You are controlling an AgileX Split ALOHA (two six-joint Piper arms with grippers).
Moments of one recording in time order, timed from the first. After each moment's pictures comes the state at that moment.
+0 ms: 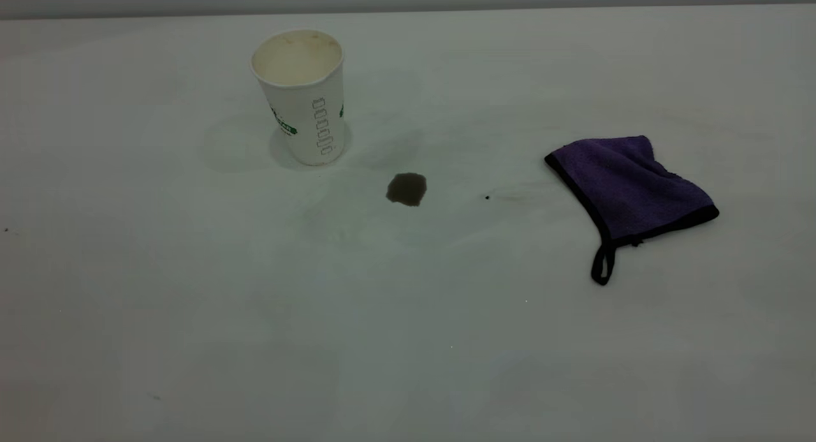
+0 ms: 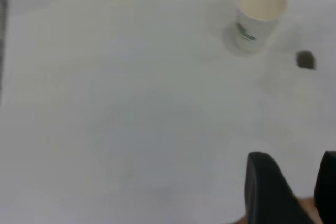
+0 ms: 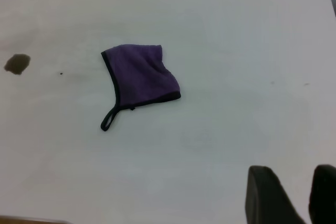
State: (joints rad) left arm 0.03 0.26 -0.81 -0.10 1.17 0.13; right arm 0.00 -0.02 -0.47 0.04 1.14 -0.06
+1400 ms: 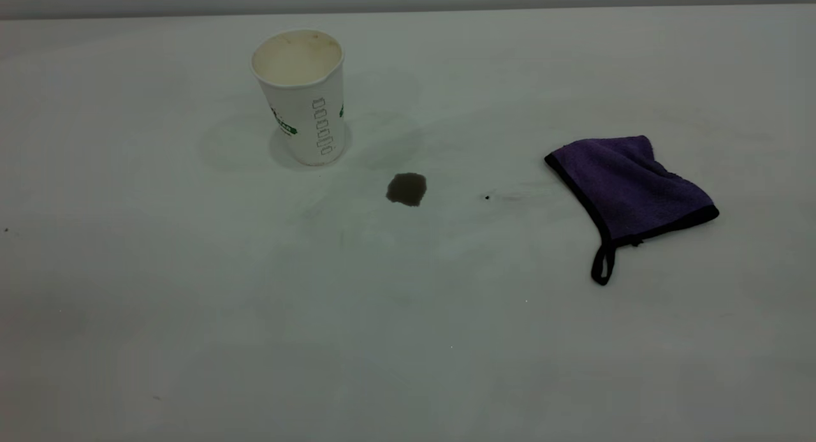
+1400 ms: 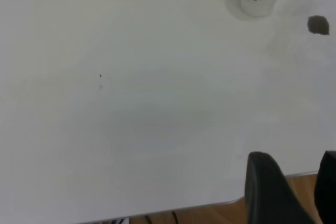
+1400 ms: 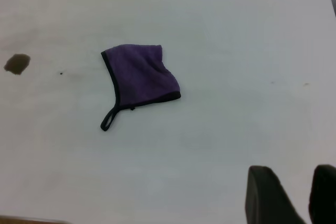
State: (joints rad) left arm 0.02 -0.02 -0.50 -0.10 1.14 0.13; right arm 0.00 -0.02 -0.47 0.04 1.14 -0.06
